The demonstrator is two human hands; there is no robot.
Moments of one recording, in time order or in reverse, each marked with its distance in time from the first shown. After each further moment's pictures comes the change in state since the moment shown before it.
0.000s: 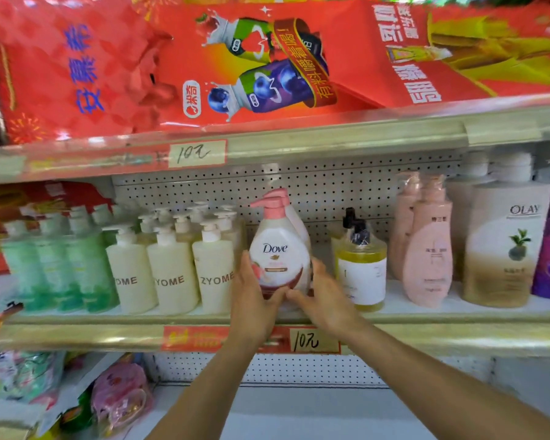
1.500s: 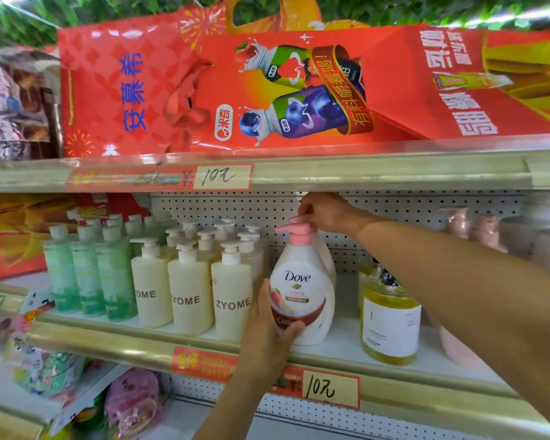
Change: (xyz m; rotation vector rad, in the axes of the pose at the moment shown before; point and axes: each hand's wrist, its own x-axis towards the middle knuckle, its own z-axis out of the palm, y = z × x) left_hand 0.001 -0.005 0.001 -0.046 -0.018 0.021; right_hand 0.195 -0.077 -0.066 -0.552 -0.122 -0.383
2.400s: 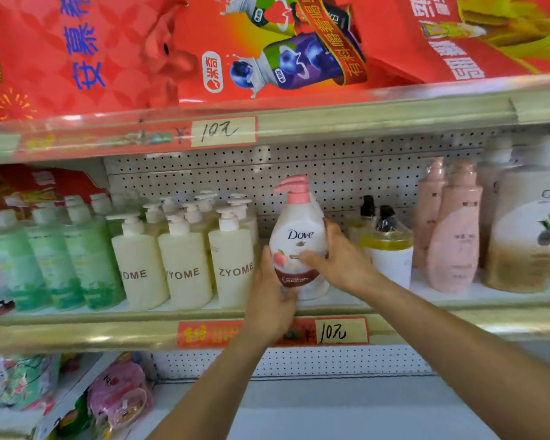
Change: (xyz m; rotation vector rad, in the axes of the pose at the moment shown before) left_hand 0.000 0.004 -0.019 -0.027 -0.149 0.097; right_hand -0.150 -0.053 0.079 0.459 0.144 0.393
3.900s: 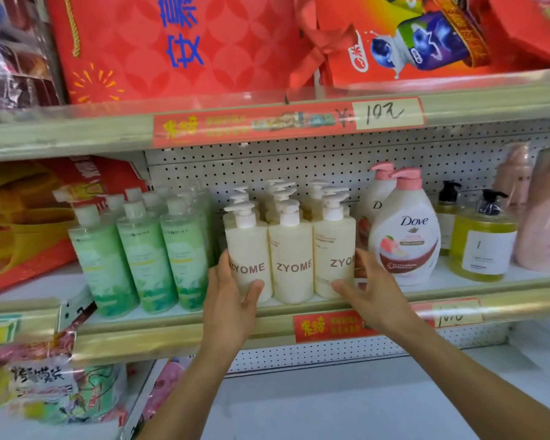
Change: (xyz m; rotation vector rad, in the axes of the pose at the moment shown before) left_hand -0.006 -0.132 -0.201 0.129 0.103 -0.080; right_hand -0.038 -0.087 0.139 0.059 0.148 0.140
